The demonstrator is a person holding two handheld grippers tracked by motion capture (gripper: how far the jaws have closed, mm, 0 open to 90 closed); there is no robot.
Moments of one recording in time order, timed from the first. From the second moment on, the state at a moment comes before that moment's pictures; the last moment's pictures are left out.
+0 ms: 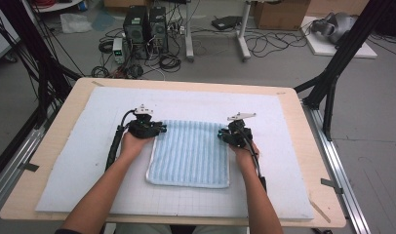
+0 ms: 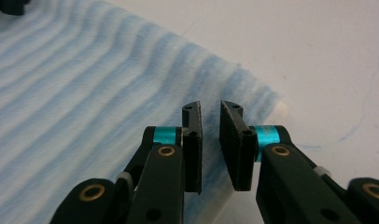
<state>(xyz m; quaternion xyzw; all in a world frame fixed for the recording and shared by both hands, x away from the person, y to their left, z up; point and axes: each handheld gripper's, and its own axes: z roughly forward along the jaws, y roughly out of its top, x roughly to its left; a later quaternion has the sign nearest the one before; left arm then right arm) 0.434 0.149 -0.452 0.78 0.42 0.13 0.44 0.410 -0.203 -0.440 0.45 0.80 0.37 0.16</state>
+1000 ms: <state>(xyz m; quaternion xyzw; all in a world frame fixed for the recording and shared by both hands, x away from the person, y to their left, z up) 0.391 0.210 -0.425 0.70 0.41 0.14 0.56 0.357 -0.259 -0.405 0.47 0.75 0.43 0.19</state>
